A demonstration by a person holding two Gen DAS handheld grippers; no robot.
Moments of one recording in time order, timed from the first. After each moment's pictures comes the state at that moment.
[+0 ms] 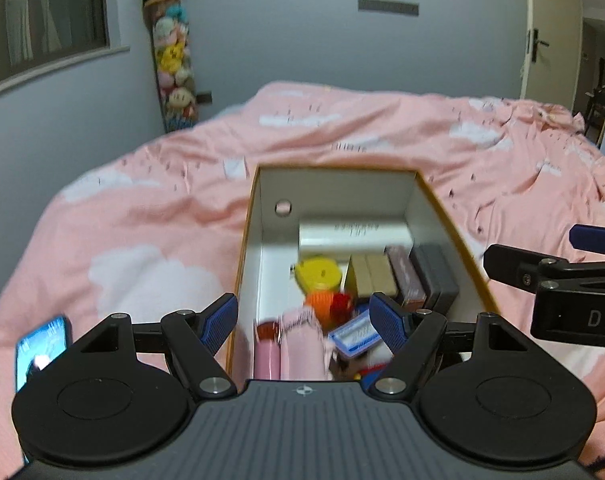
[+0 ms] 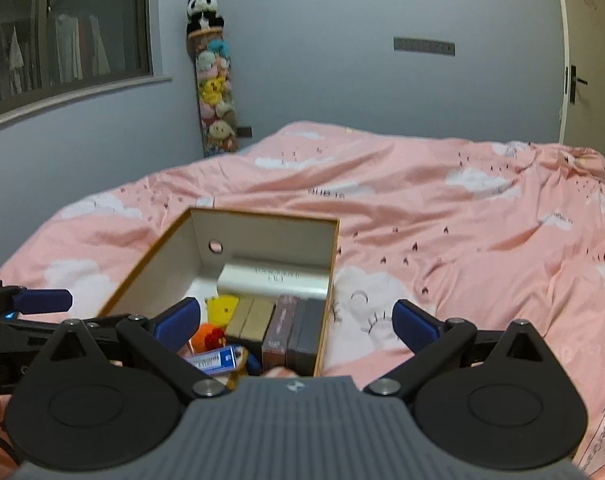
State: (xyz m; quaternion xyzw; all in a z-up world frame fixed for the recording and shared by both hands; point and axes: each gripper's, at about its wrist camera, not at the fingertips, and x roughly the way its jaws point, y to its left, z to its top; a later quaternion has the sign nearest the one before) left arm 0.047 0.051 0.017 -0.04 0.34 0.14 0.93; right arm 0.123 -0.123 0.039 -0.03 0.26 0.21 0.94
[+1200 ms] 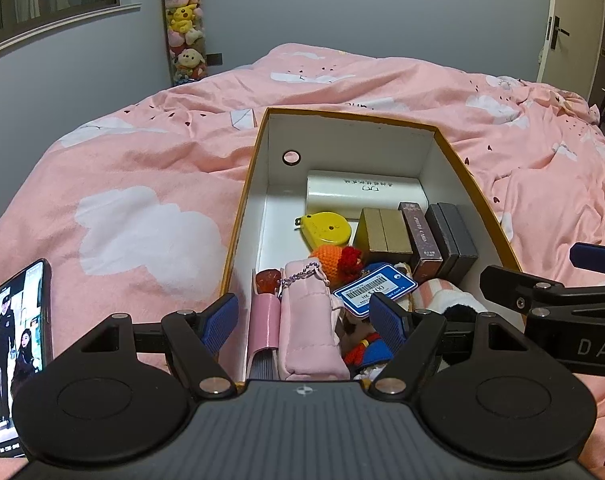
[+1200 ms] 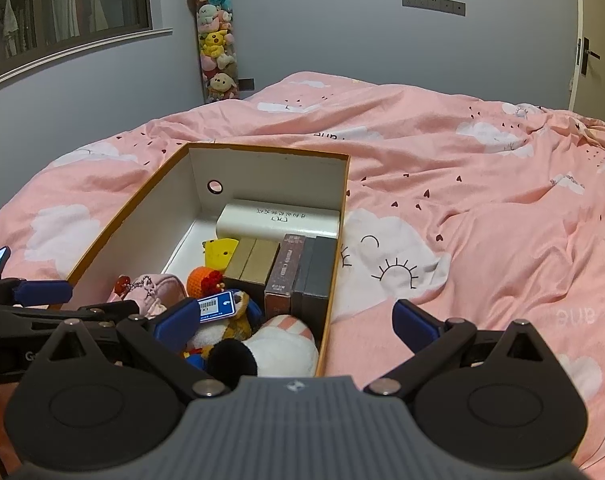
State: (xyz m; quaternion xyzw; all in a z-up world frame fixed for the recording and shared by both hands) left arm 0.048 0.057 -0.008 -0.07 0.37 0.15 0.91; right arm 0.134 -0.111 0.008 -0.05 0.32 0.21 0.92
